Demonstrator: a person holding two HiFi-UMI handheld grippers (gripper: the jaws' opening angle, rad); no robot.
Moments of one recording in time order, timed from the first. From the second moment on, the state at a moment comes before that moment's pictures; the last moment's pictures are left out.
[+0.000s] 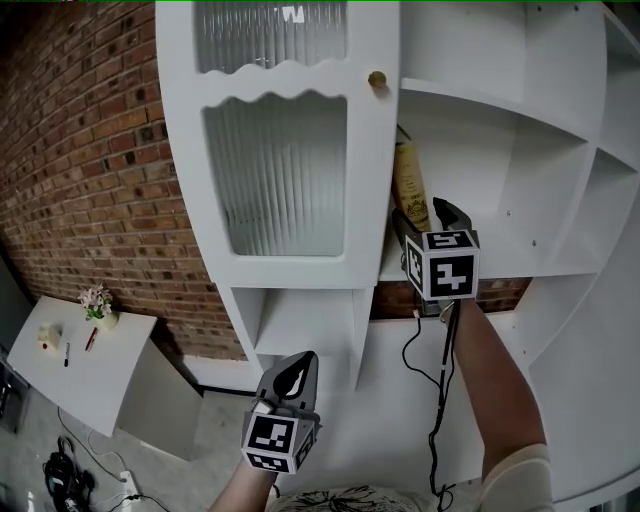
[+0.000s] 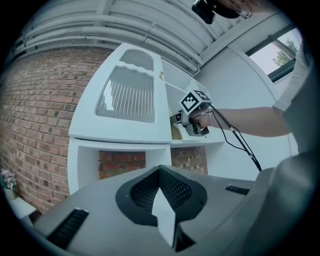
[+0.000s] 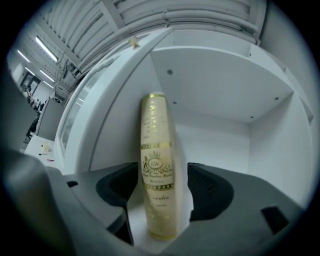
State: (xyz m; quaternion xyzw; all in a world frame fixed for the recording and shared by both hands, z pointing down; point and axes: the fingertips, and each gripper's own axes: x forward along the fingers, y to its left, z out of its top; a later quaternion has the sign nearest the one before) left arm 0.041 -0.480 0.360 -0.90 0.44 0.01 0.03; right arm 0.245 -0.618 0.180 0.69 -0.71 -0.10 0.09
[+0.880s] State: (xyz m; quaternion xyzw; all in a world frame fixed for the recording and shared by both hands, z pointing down) left arm 0.045 -0.494 0.354 -0.89 0.45 0.01 0.03; right arm 0.263 -0.675 0.176 0.70 -0.70 -0.07 0.13
